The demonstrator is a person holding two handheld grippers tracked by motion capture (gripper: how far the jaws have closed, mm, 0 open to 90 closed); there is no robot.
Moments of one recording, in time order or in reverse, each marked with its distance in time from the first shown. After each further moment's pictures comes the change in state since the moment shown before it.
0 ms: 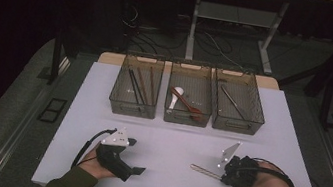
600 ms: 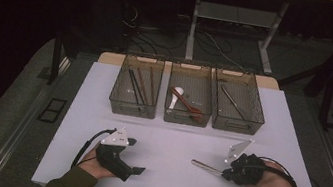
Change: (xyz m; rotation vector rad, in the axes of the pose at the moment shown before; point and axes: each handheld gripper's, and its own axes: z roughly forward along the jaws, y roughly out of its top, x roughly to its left) left arm 0.000 0.000 -0.001 -0.004 -0.001 0.001; right arm -0.010 -0.014 -0.009 -0.153 -0.007 0.054
